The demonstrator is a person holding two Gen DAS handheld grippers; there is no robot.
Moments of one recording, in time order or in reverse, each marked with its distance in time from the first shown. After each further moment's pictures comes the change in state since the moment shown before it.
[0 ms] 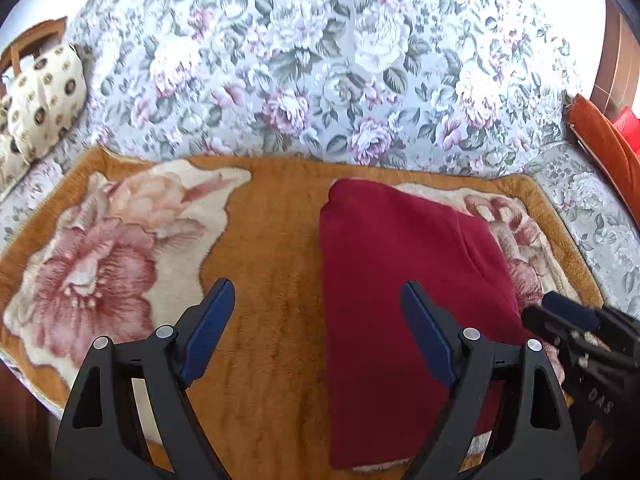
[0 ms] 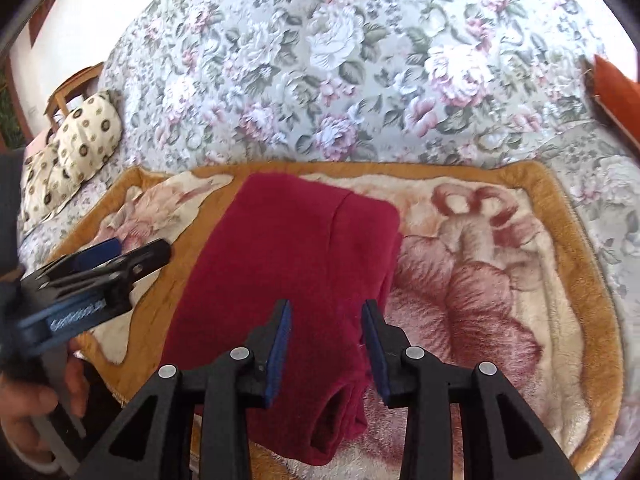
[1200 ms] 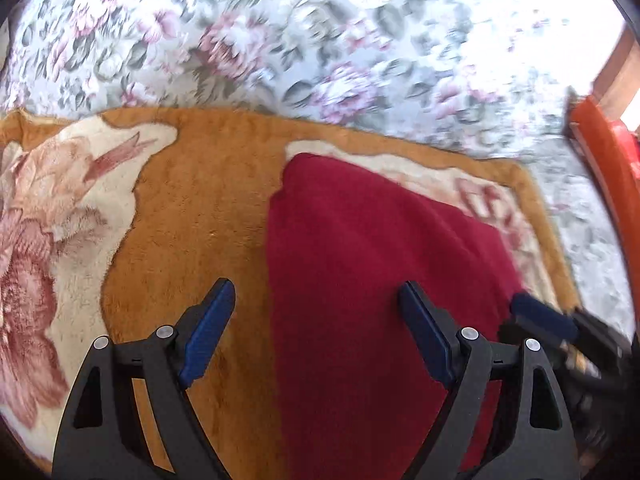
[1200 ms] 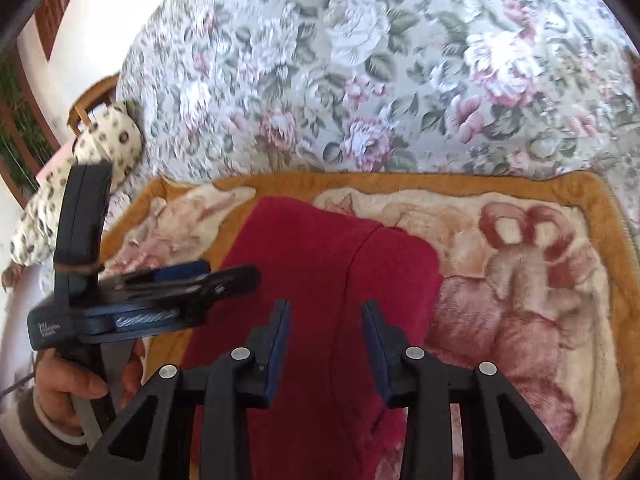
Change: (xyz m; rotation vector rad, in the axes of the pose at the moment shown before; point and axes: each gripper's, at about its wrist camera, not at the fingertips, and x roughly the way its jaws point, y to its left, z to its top) left arm 0.128 0.002 0.041 -0.062 0.257 -0.193; right arm 0.063 -0.005 0.044 -0.014 0.050 0.184
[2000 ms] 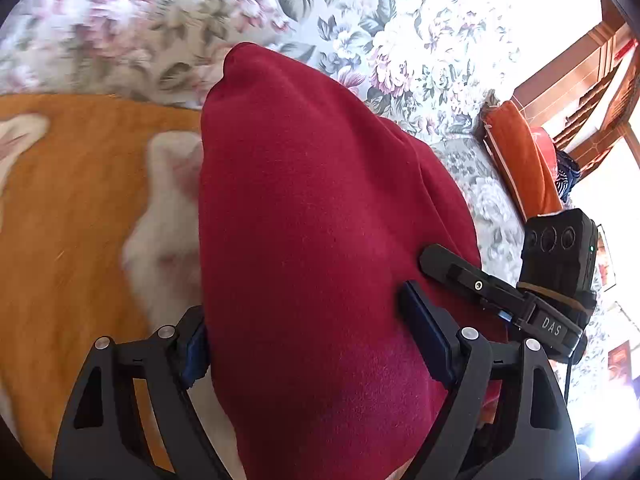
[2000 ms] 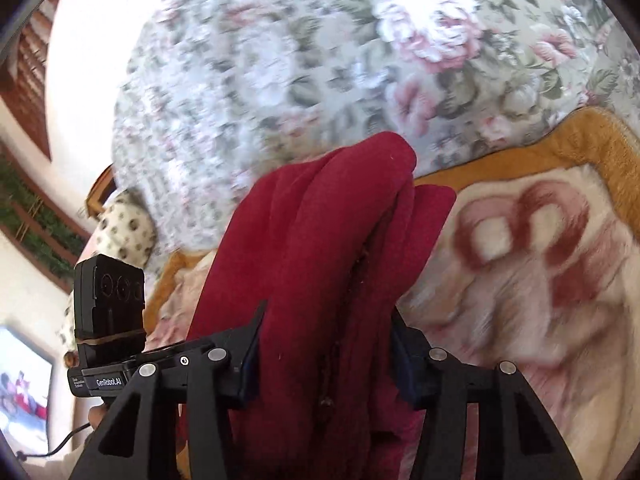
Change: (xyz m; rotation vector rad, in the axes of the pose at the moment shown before) left arm 0.005 -0.037 0.000 0.018 0.052 -0.414; right arm 0.007 -0.106 0.028 0.274 -0.078 0.245
